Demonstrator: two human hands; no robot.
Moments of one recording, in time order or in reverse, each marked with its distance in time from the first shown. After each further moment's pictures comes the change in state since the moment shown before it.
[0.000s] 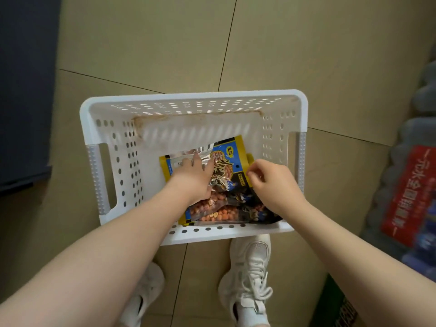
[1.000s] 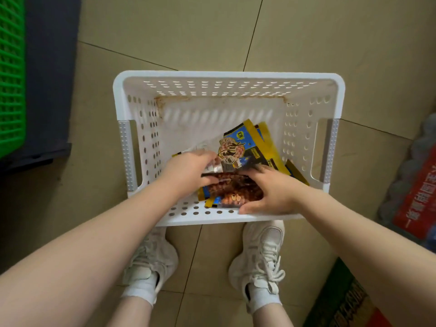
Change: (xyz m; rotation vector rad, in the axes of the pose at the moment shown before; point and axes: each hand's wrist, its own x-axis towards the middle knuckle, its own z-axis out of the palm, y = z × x) left_hand -0.045 -0.044 0.013 -0.423 0.221 0.079; right_hand 0.002 -0.004 0.030 -0.356 -0.551 -0.267
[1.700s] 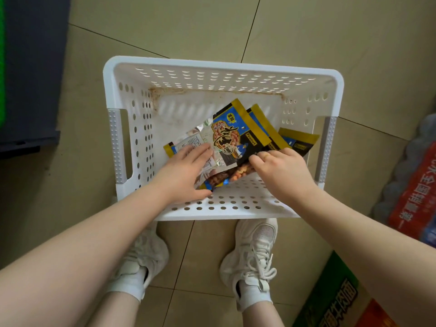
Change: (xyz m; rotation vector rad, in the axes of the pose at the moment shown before) left_hand -0.007 -0.006 0.030 0.038 -0.074 0.032; right_hand 0.001 0.018 0.009 -0.581 0.663 -0.145
